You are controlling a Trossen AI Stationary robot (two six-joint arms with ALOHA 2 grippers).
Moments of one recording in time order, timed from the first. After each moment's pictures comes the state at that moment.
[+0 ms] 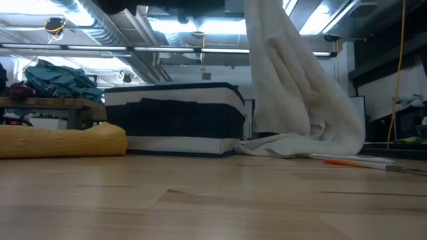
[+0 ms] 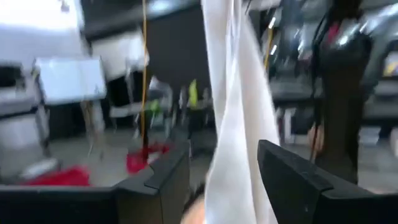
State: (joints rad) left arm 0.11 1.43 0.91 0.76 -0.33 0.16; right arm 0.03 1.72 2.36 -1.18 0.74 0.36
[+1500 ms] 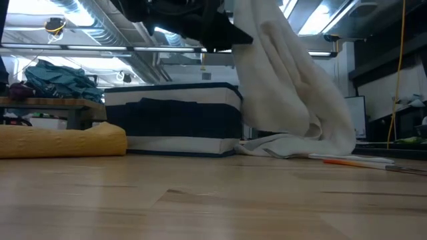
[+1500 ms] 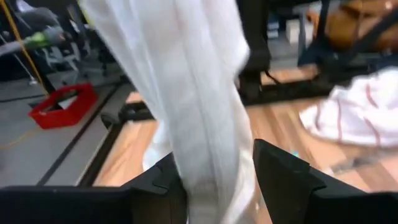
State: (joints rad) left arm 0.20 1.59 1.08 0.30 0.11 0.23; right arm 0.03 1.72 2.35 -1.05 0.66 0.33
